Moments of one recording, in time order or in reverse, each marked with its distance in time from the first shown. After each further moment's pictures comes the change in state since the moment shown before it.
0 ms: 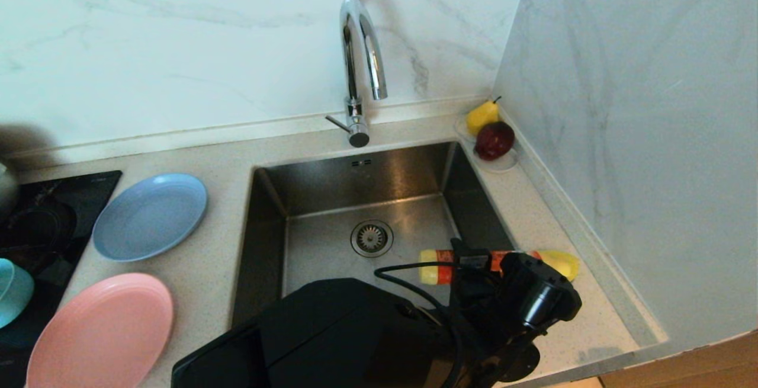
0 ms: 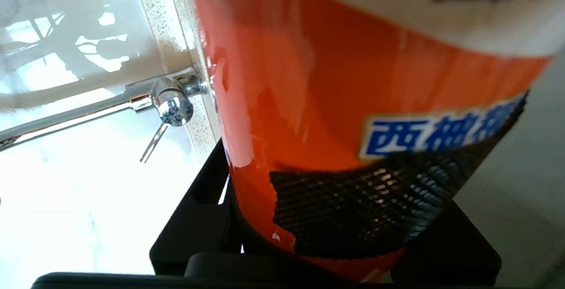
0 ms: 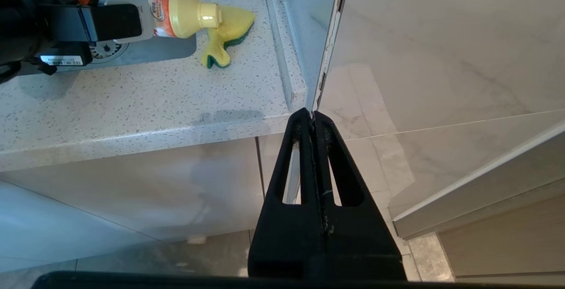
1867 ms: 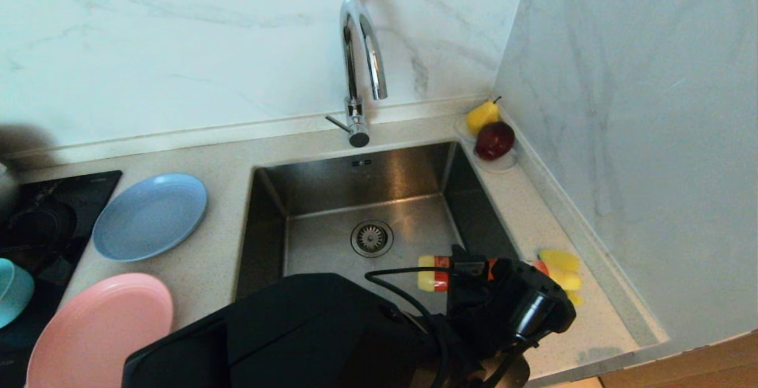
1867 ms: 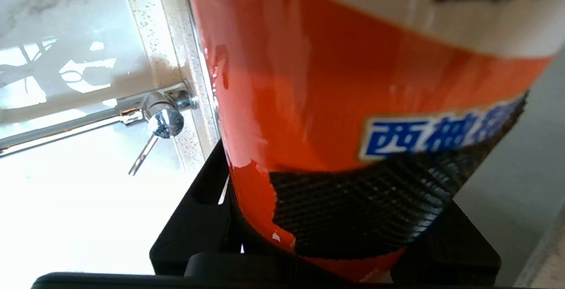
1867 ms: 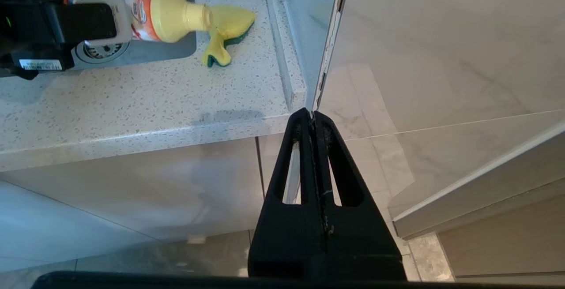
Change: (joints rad) left arm -0.011 -0.090 0.170 -0.069 -0.095 -0.028; right arm 0.000 0.000 0.000 0.000 0.000 0.000
